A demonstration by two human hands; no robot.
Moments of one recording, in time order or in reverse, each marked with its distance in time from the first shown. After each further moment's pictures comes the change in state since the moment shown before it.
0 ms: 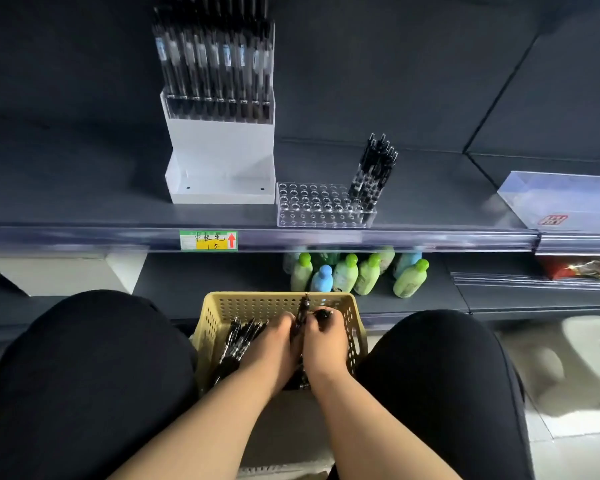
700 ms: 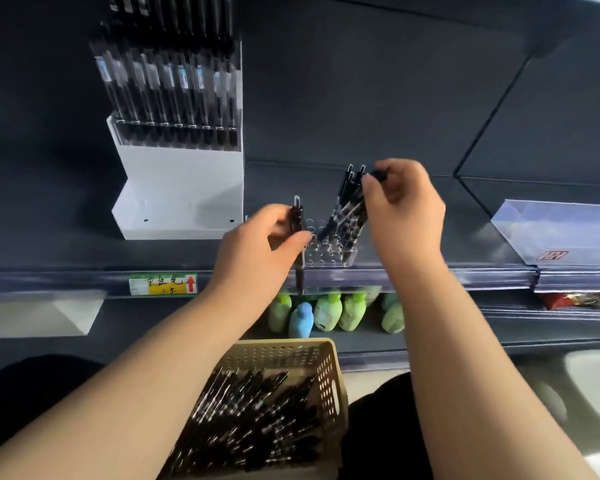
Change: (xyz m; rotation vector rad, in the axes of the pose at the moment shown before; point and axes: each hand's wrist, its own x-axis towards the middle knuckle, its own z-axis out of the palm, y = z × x) left_hand 0.048 0.118 -0.128 -0.357 0.487 0.364; right_hand 0.092 -0.199 -0.095 -0.202 0.225 -0.713
